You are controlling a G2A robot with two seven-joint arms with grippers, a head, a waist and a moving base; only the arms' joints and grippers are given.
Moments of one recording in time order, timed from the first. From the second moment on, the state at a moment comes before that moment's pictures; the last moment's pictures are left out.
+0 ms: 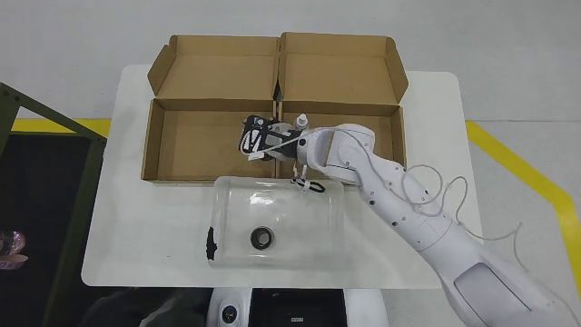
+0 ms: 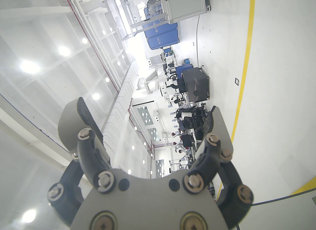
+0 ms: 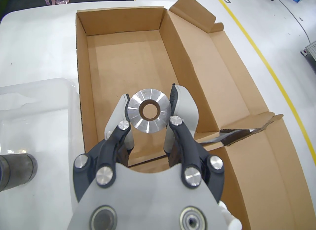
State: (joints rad) left arm -0.33 -0.16 -0.45 -1.44 1.96 -0.37 0.19; right arm -0.67 -1.37 0.69 -1.37 -1.25 -0.54 0.34
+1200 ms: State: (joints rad) left arm -0.33 -0.16 -0.45 -1.44 1.96 -0.37 0.19; right arm -0.44 -1.58 0.49 -0.91 -1.28 -0.44 0.43
